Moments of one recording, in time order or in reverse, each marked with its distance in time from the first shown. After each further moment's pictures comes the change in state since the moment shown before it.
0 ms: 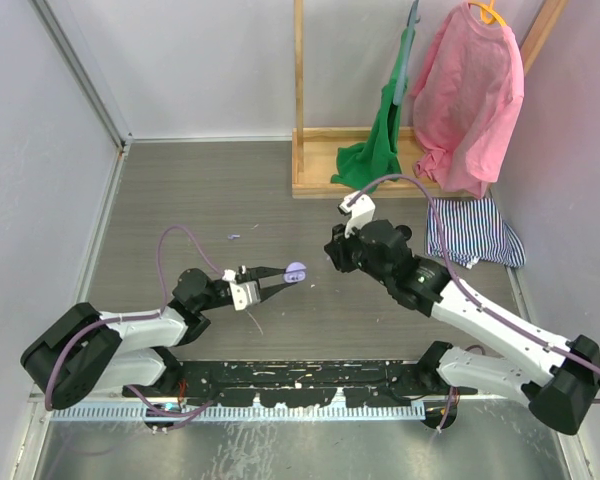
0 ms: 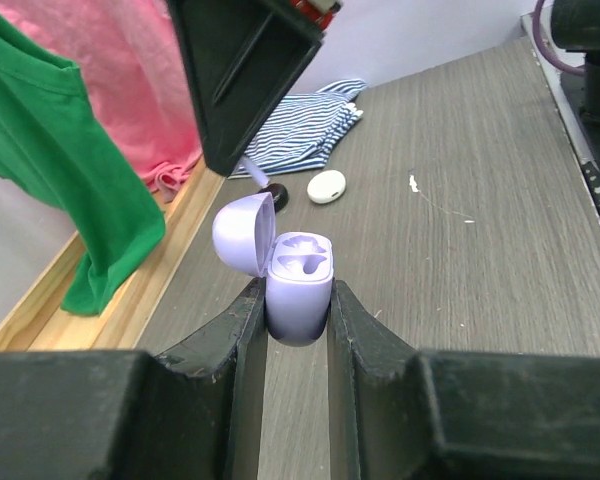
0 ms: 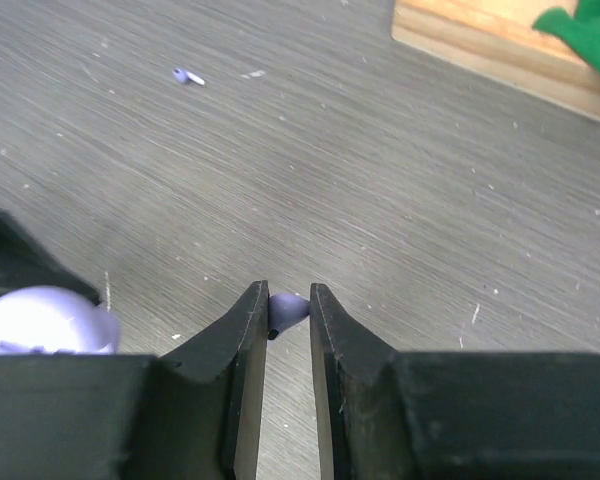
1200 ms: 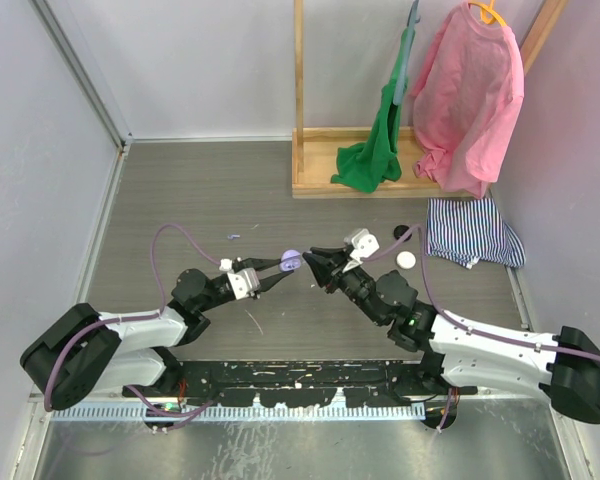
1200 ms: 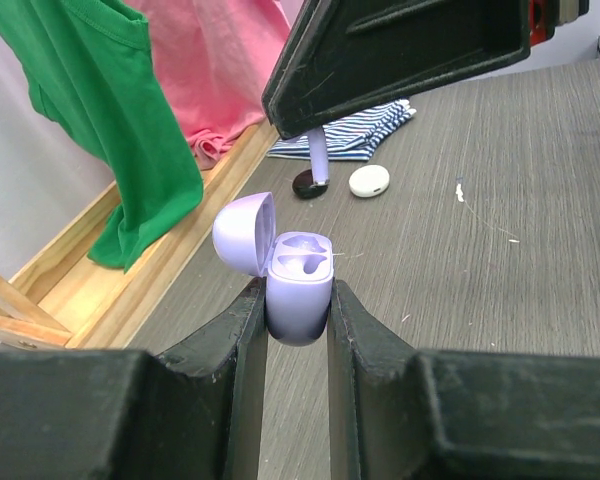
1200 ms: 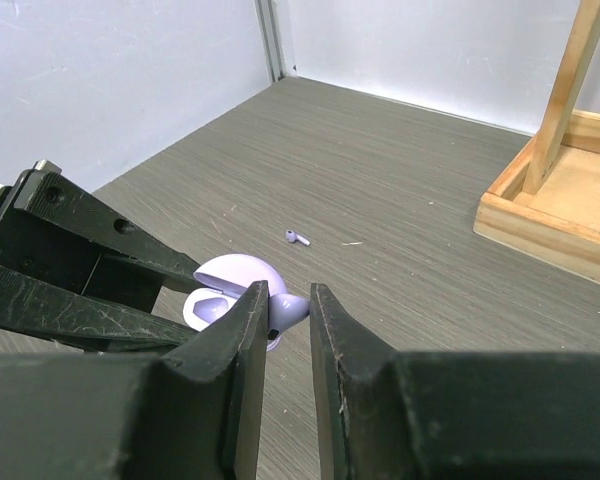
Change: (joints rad) left arm 0.000 -0.005 0.000 0.014 -0.174 -0.086; right arm 0.278 -0.137 -0.406 0.838 0.174 -0.134
